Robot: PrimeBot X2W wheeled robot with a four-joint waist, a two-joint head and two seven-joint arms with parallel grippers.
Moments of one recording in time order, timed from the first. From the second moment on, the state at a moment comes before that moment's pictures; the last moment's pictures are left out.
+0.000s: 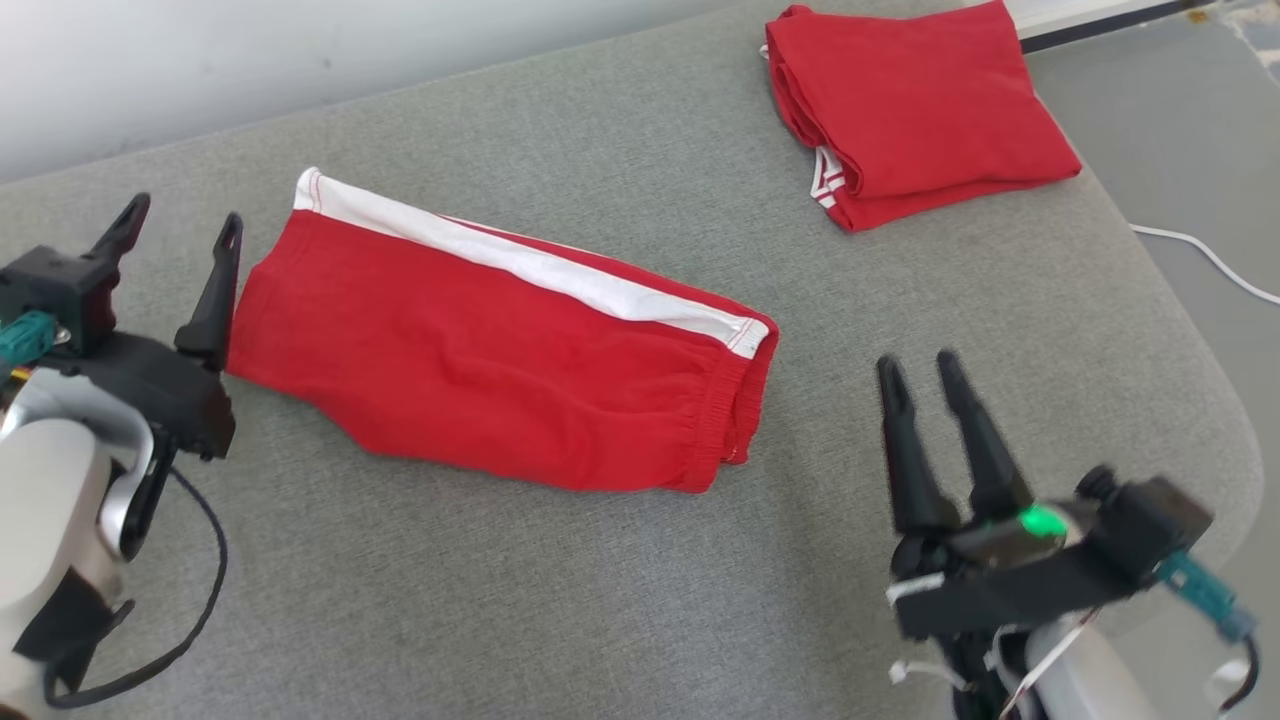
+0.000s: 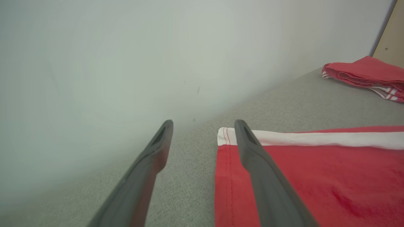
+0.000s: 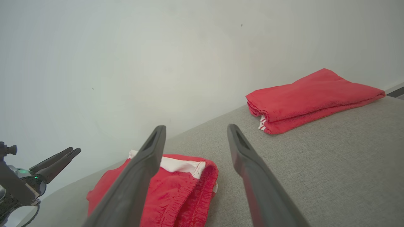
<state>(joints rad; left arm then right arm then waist) -0.85 0.55 -0.60 0.70 -0.61 -0.08 -0.26 -0.22 -0.18 0.23 0.06 0.62 0.13 -0.26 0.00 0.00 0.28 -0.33</state>
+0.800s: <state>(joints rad) -0.82 0.60 -0.70 0.78 -0.74 -0.13 0.01 -0.12 -0.08 0.27 0.06 0.35 0.13 -0.26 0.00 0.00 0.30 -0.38</state>
